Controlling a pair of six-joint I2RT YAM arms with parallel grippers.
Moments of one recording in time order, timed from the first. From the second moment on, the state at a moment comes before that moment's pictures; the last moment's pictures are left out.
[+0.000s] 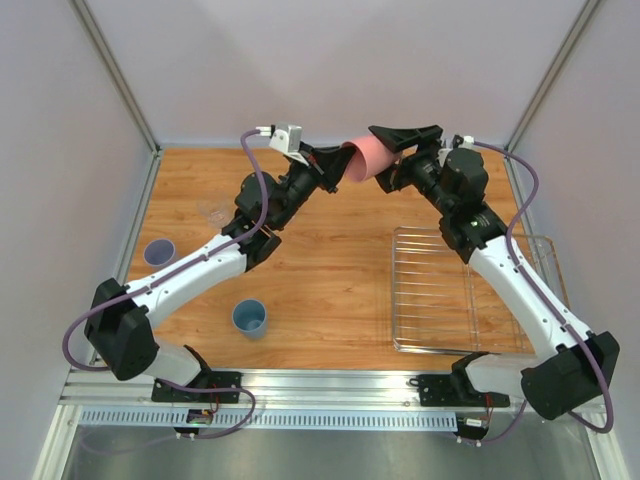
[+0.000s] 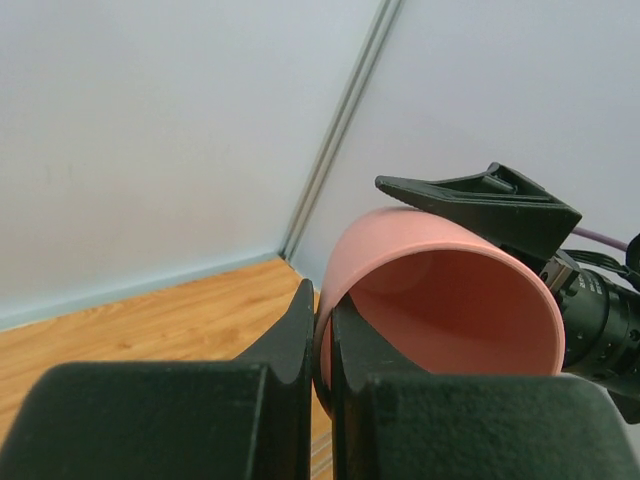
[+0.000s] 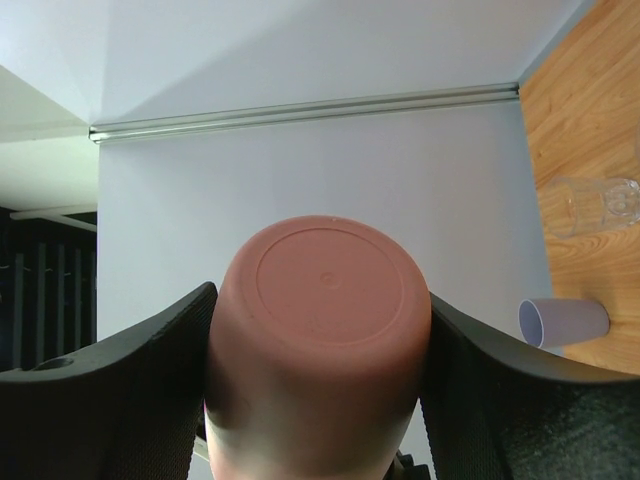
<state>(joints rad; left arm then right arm) -0.76 1.44 1.18 0.62 -0.03 -0.40 0.41 1.24 1.20 0.05 -0.15 1.67</state>
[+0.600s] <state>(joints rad) -0.76 1.36 1.18 0.45 0.02 -0.25 0.35 1.25 1.27 -0.14 -0.12 1.46</state>
